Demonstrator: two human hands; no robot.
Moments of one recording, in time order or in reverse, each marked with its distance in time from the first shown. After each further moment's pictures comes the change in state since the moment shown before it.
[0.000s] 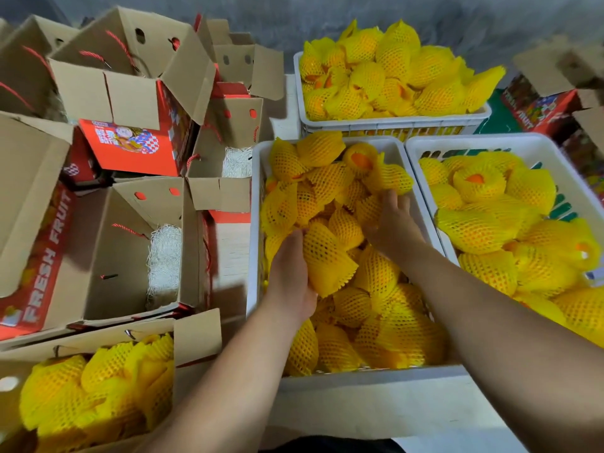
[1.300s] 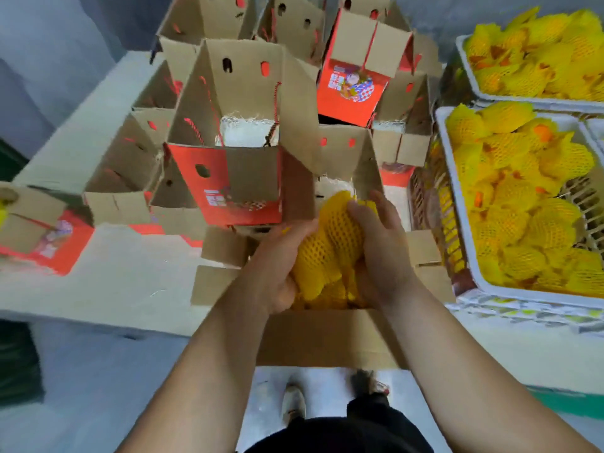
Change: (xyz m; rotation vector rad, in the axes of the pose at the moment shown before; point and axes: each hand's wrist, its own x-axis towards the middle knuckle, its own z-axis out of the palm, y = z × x) left_hand -0.173 0.162 -0.333 0.128 -0.009 -0.024; right_hand -0.279 -0.349 0.166 1.361 -0.151 0.222
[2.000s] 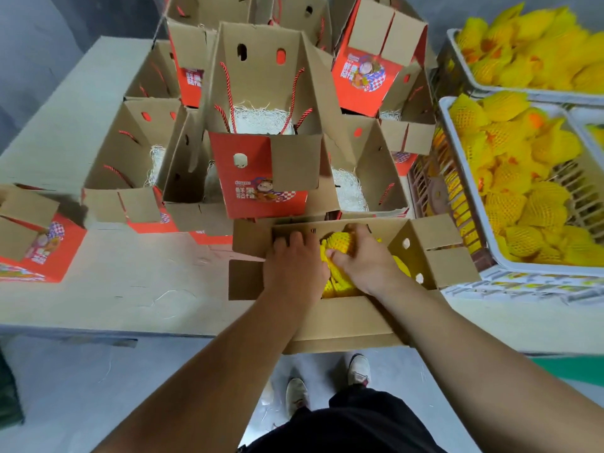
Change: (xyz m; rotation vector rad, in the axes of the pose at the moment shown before) left_hand 0.027 -0.030 -0.068 1.953 0.296 0.562; right_hand 0.020 0.077 0.014 -1.340 -0.013 -0.068
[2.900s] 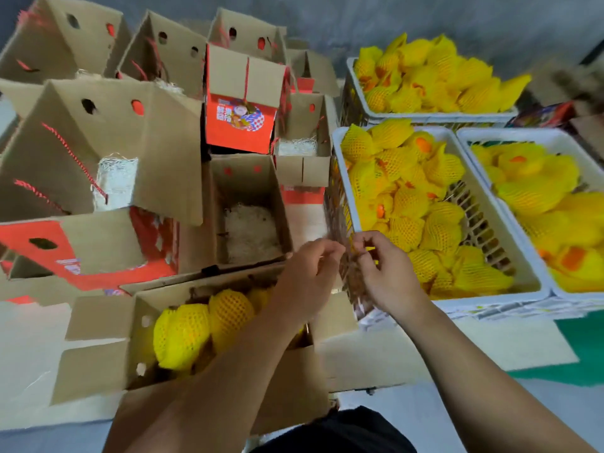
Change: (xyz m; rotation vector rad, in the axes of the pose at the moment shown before) left_hand 0.080 0.209 -0.029 -1.073 -0.038 0.199; right_hand 0.034 0.166 -0.170 0.344 0.338 -0.259
